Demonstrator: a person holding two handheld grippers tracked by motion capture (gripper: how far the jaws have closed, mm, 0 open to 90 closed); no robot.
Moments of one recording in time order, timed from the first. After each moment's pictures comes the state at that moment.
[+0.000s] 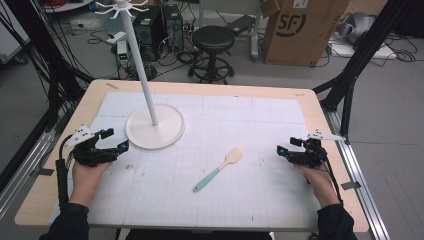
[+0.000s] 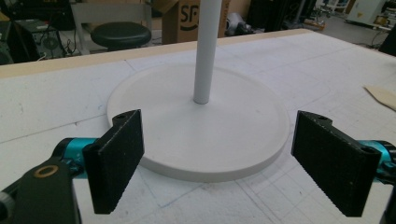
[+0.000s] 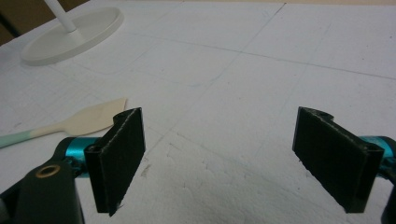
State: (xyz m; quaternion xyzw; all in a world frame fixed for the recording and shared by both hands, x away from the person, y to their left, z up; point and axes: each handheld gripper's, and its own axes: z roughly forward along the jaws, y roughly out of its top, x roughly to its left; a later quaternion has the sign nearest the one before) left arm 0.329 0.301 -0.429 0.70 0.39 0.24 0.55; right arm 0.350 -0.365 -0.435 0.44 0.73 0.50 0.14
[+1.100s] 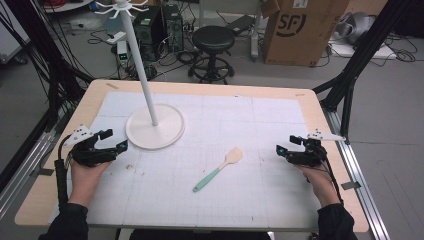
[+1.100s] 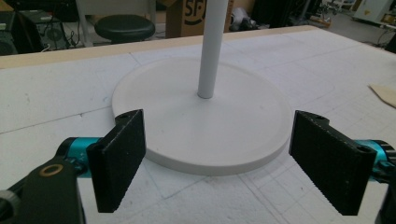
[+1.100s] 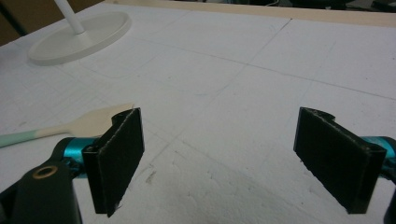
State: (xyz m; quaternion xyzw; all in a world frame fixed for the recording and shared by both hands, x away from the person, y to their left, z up) left arm 0.328 0.302 -0.427 0.69 0.40 0.24 0.55; right arm 0.348 -0.362 -0.431 0.42 0.73 0.51 0.16
